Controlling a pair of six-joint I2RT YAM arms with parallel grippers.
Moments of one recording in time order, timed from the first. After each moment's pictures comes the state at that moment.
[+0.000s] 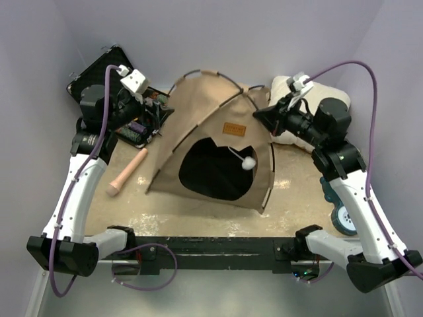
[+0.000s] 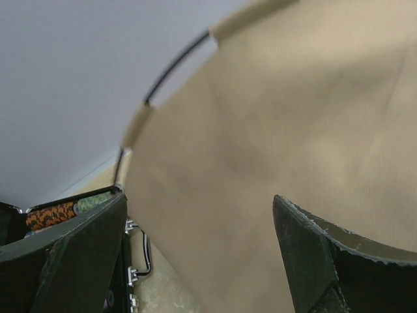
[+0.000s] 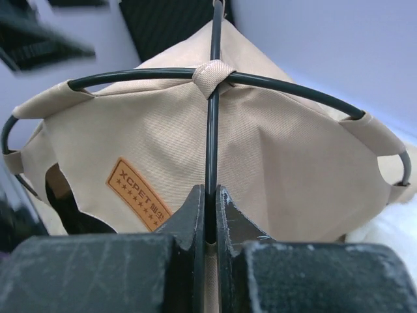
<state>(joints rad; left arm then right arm) -0.13 1.16 1.29 -0.25 0.60 0.14 0.34 1.06 1.30 -0.38 -0.48 0.08</state>
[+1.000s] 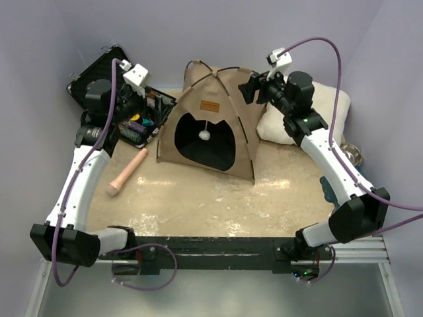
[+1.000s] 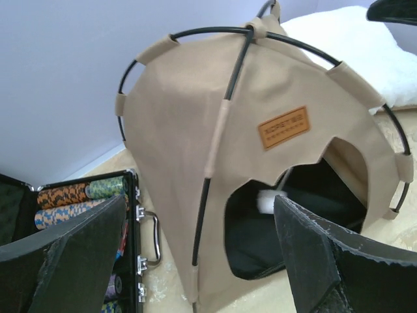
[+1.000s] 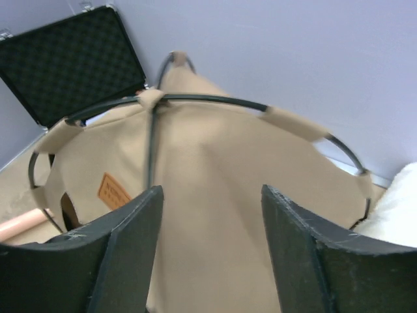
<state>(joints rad) -0.13 1.22 1.32 -0.24 0.52 0.14 0.34 1.44 1.41 -0.02 -0.19 0.10</state>
